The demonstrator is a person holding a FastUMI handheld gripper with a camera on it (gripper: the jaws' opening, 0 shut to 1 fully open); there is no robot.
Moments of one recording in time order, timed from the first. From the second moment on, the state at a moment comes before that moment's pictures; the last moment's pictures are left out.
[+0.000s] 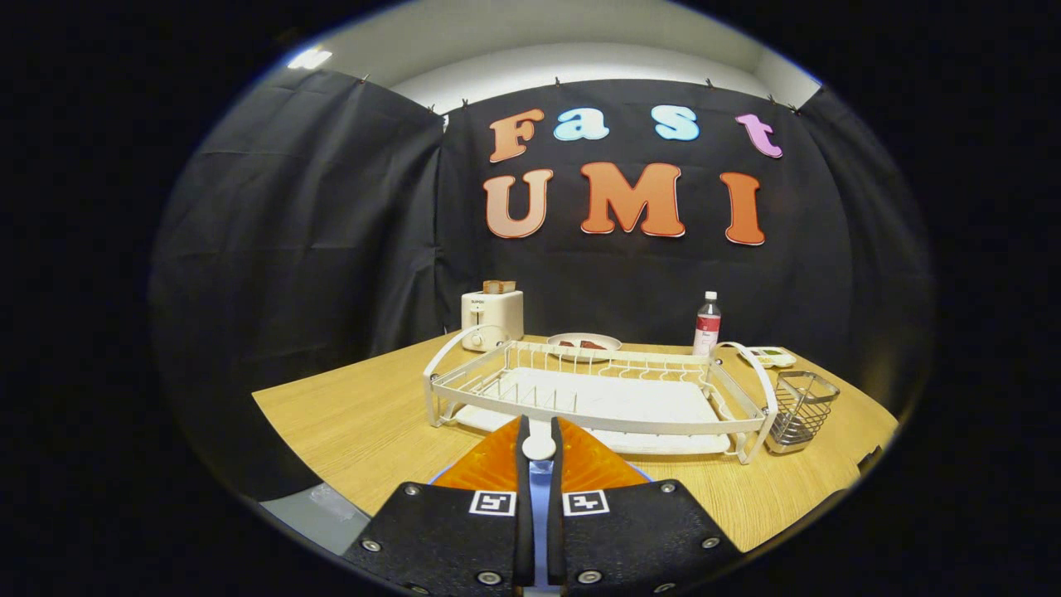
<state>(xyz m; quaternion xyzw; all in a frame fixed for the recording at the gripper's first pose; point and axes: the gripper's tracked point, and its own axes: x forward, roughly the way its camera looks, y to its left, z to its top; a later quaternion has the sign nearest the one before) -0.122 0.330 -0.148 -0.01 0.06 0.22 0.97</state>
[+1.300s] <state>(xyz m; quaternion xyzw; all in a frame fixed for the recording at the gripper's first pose) -0.106 0.127 -0.082 -0.01 0.06 0.06 1.00</state>
